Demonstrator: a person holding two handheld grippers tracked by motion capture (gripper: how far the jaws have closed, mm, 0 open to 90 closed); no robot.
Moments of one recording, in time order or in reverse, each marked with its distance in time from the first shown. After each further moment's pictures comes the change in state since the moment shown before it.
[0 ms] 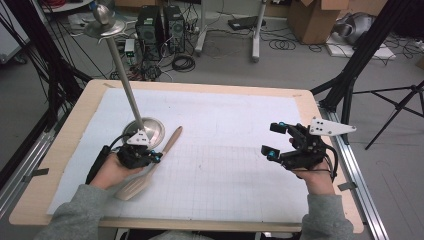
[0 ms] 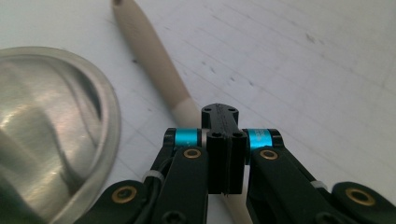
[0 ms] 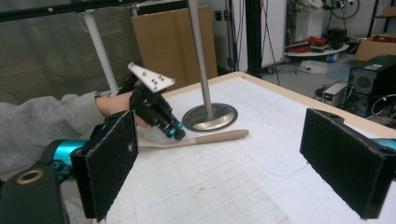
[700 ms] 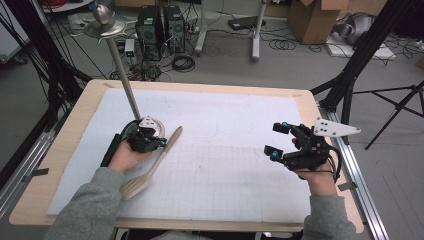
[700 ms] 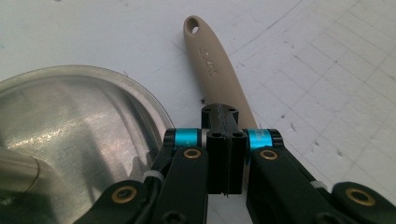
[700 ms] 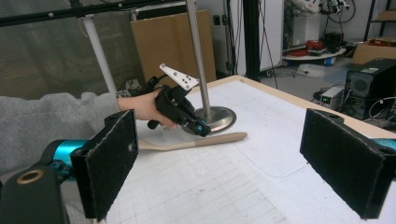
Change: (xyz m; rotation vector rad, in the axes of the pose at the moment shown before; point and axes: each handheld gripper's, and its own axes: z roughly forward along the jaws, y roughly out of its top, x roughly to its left) left arm 0.025 0.023 0.037 0.045 0.124 -0.085; right arm 0.001 0.000 -0.007 -0.017 -0.006 0.002
